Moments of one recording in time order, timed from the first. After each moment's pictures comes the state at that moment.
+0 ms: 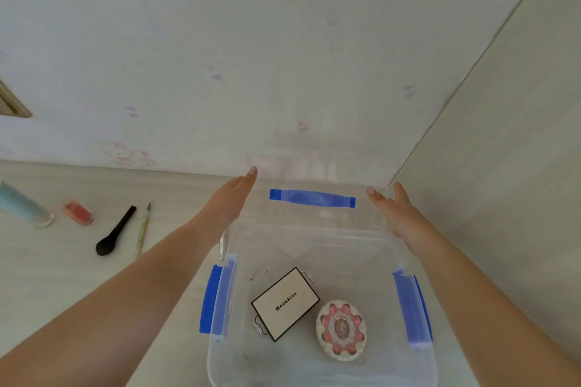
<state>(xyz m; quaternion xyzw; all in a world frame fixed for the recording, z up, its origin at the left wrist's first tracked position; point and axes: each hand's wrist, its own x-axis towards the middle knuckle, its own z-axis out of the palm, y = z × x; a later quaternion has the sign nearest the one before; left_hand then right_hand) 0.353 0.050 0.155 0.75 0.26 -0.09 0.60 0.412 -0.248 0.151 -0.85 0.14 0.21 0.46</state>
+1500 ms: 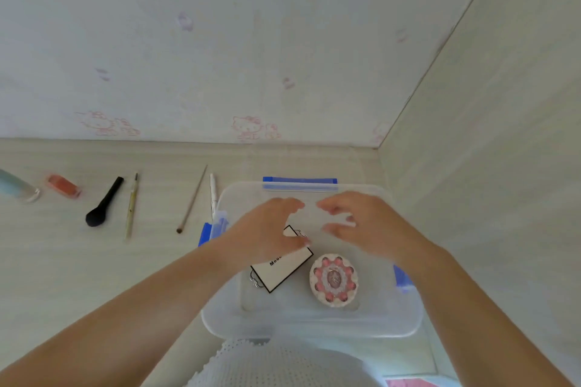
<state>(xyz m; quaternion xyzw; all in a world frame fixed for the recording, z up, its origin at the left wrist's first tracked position) 0.280 -0.027 0.156 0.93 -0.04 -0.20 0.31 0.316 -0.222 0.174 -0.90 -0.20 0.21 0.33</state>
